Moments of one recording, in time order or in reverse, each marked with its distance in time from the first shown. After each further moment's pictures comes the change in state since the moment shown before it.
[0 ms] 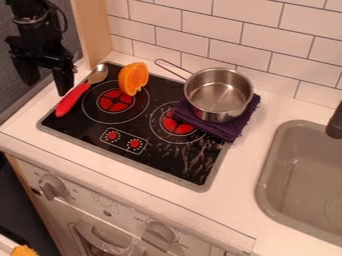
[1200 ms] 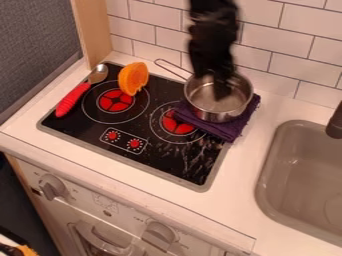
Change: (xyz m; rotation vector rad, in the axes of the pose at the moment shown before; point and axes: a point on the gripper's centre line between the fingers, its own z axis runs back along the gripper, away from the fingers) arm 0.060 -0.247 0.039 -0.180 -0.207 -0.786
